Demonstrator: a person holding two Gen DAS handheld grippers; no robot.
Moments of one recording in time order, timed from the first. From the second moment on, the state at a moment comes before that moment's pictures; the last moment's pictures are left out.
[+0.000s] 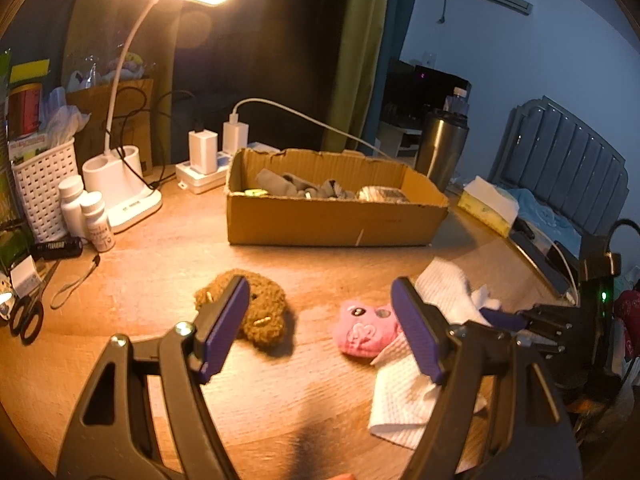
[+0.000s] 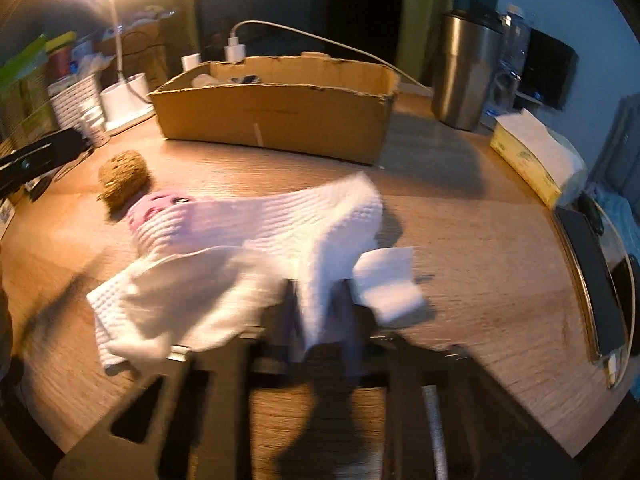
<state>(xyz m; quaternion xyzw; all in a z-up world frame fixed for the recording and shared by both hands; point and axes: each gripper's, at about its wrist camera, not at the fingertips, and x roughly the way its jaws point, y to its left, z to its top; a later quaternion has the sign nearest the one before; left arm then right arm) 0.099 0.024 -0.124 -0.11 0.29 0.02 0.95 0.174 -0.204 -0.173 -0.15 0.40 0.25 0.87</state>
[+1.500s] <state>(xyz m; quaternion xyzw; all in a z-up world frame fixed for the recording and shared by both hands) 0.165 -0.028 -0.173 -0.07 0.41 -0.02 0.91 0.243 -0.232 -0.162 -0.08 0.41 0.25 0.88</state>
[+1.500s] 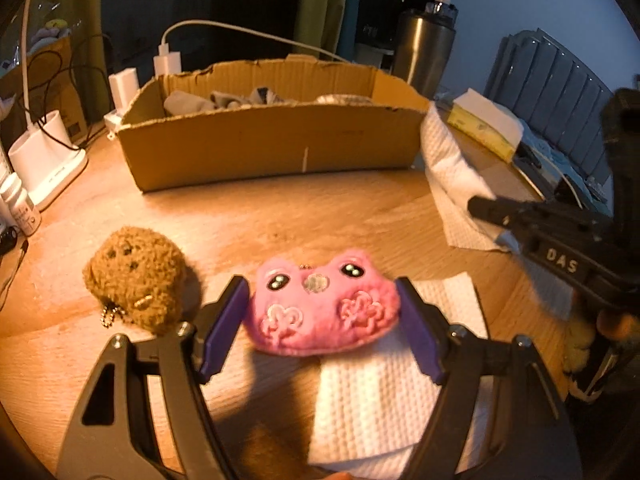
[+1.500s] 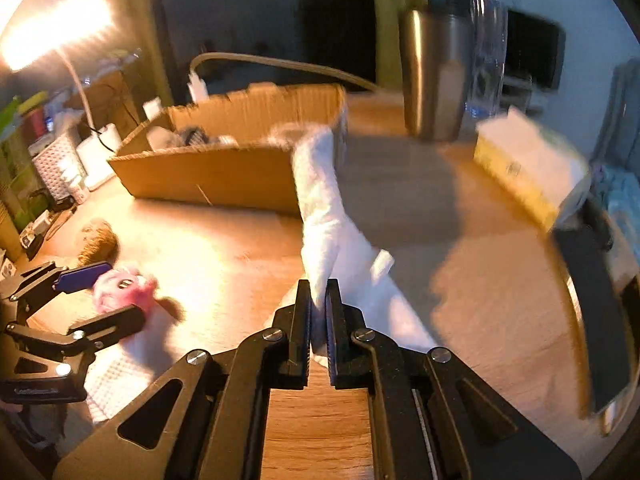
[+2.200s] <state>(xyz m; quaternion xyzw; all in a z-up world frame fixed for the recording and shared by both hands) 0.173 -0.027 -0.179 -0.07 0.43 -0.01 0.90 0.268 -0.251 -0.169 -0.04 0.44 0.19 0.88</state>
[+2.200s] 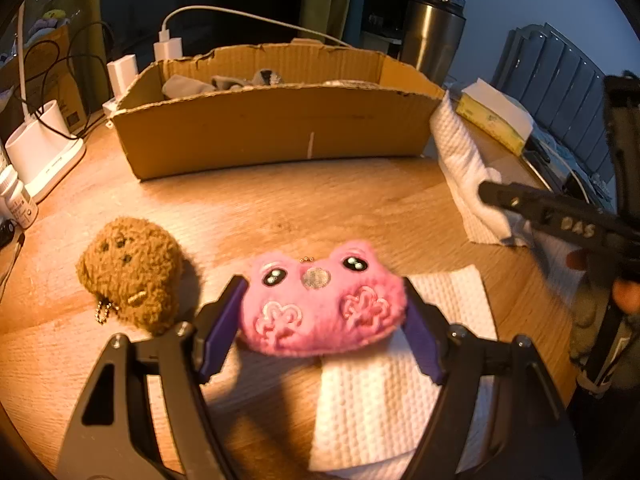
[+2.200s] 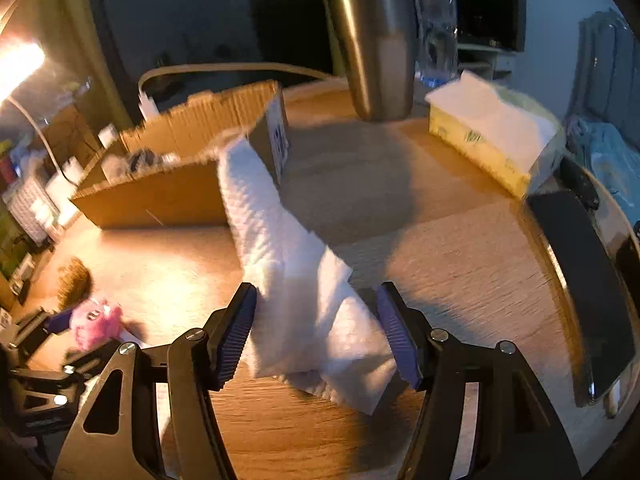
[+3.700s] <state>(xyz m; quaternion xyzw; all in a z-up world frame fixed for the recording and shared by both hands) 0.141 -0.010 -0.093 -0.07 0.29 -0.01 0.95 0.220 -0.236 -0.077 -0.06 0.30 0.25 0.92</state>
